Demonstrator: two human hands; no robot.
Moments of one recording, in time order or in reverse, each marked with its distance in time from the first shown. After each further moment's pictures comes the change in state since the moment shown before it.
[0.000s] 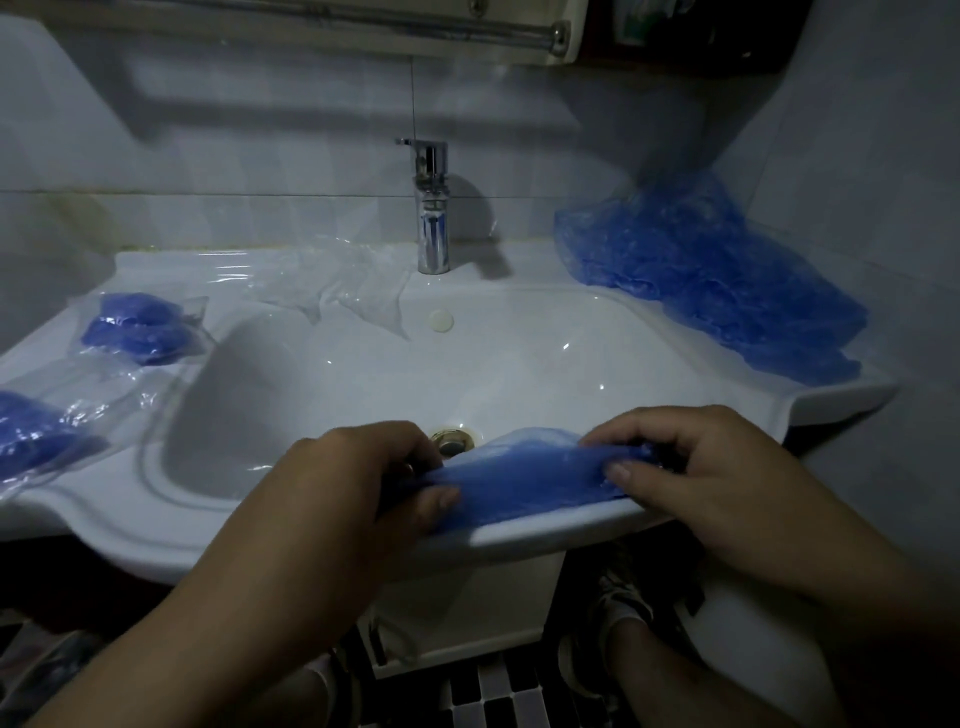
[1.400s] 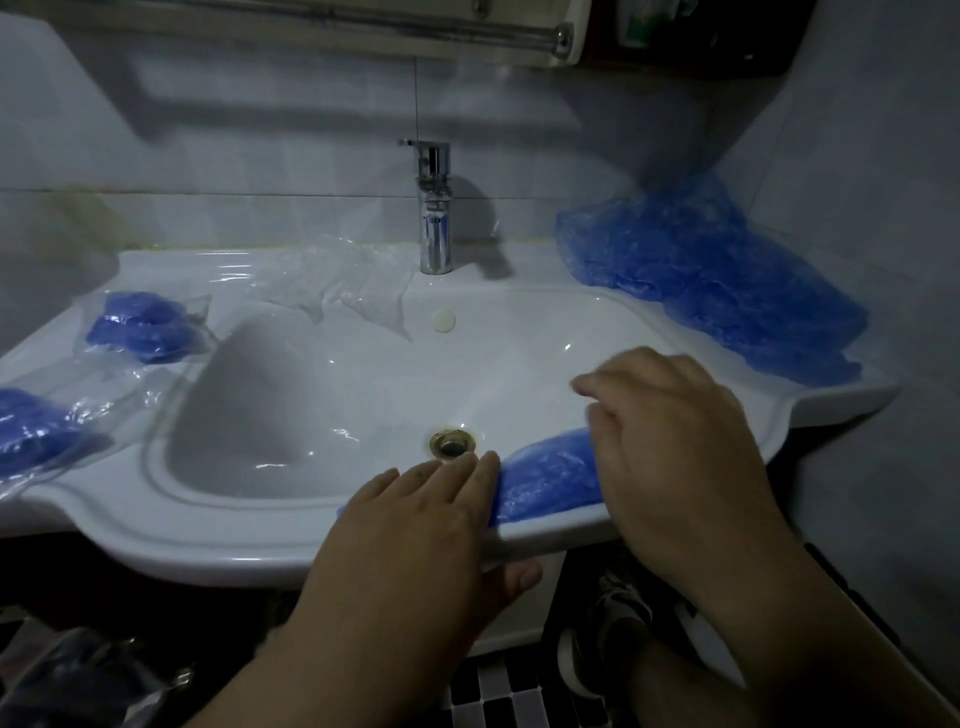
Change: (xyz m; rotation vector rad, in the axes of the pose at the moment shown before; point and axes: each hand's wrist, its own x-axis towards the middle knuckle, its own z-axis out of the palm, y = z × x) left_hand -0.011 0.025 0.038 0.437 -0.113 0.261; right_hand 0.010 -0.035 0.028 -0.603 0.301 -0.023
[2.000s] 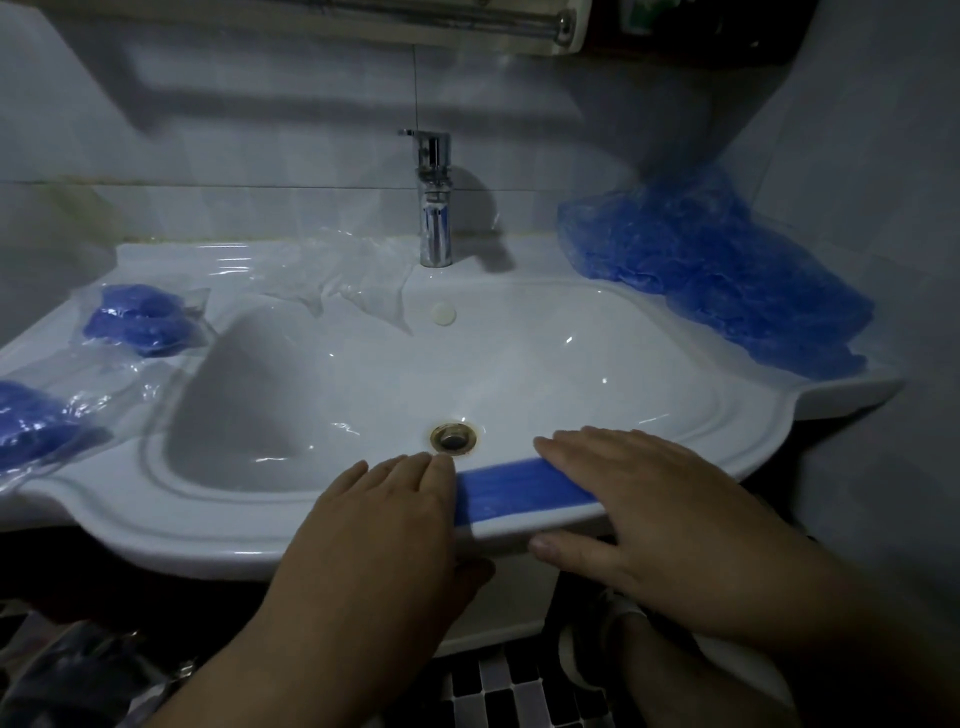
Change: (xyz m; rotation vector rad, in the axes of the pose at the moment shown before) left_hand -0.007 -0.015 0.001 0.027 -0.017 -0.047; right_hand -0.014 0.002 -0.008 -0.015 -0.612 -0.128
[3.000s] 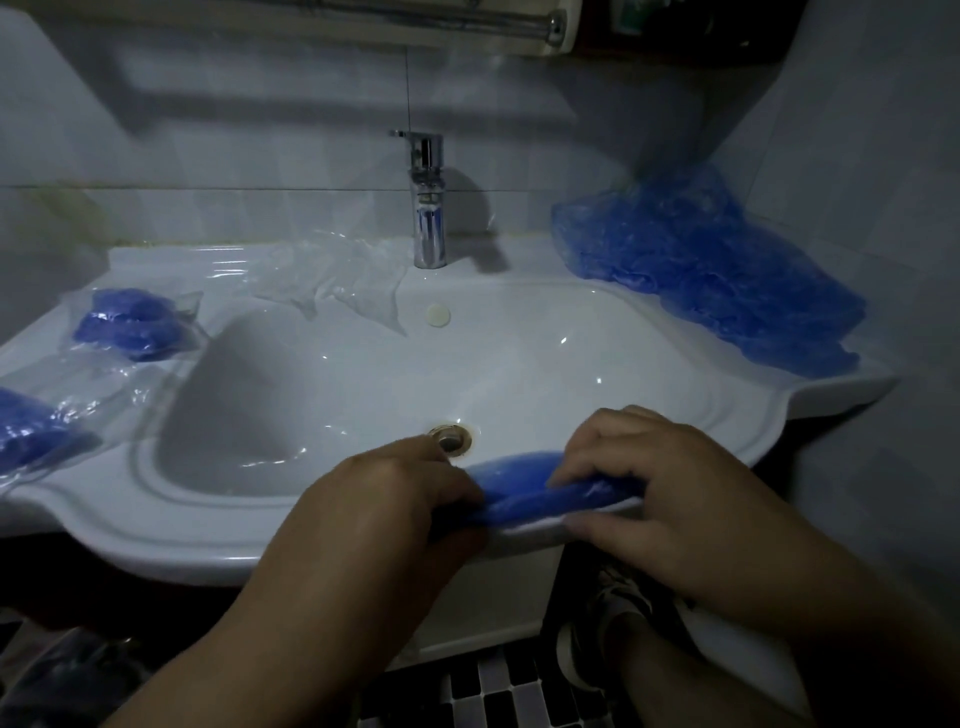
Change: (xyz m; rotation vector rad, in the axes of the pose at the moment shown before) left_hand 0.003 -0.001 -0.021 -0.360 0.185 0.017; right_hand 0.003 0.025 0.008 0.328 0.317 -0.205
